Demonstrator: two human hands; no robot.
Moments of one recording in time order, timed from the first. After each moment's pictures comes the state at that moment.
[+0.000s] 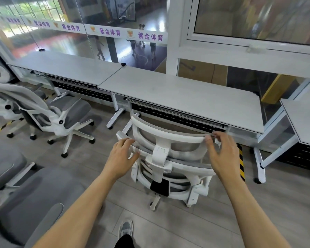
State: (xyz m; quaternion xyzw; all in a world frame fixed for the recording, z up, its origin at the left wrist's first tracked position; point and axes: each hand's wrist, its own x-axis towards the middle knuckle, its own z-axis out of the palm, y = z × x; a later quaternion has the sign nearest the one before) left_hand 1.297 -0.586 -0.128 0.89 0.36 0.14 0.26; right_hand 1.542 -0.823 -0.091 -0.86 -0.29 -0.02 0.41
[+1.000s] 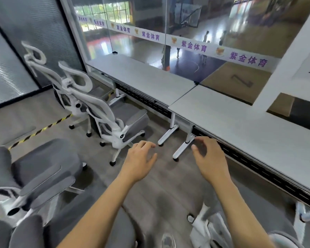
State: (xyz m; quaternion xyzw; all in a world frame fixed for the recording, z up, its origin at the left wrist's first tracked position) left_hand 1.174 -0.185 -0.091 0.85 0.45 0.20 0.21; right_hand 1.403 -0.287 -0.076 -0.77 -0.49 0.10 0.39
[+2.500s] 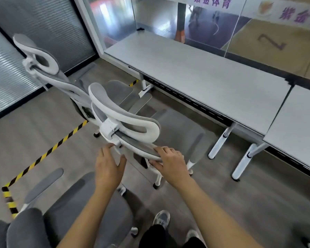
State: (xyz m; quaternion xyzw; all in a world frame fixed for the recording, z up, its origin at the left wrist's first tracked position) left_hand 0.883 0.437 -0.168 0.71 0.64 0.22 0.19; right_hand 1.094 0.383 -0.213 -0.71 -0.65 0.16 0.19
